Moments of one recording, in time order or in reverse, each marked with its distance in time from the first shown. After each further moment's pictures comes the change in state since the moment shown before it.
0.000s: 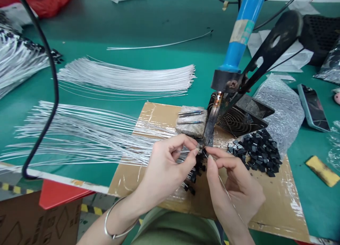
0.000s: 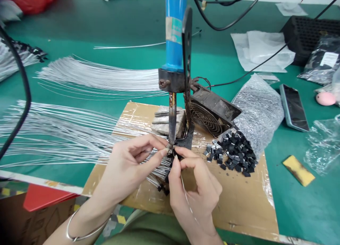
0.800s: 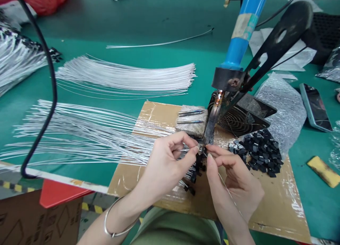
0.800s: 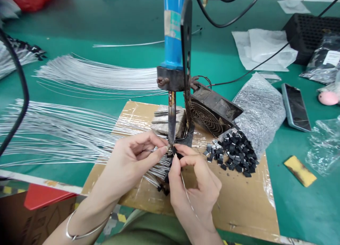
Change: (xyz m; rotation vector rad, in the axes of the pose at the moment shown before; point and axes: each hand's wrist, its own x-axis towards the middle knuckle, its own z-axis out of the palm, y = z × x) left_hand 0.004 -0.005 0.000 -0.065 -0.021 -0.070; right_hand 0.001 0.002 0.001 0.048 -0.028 0.088
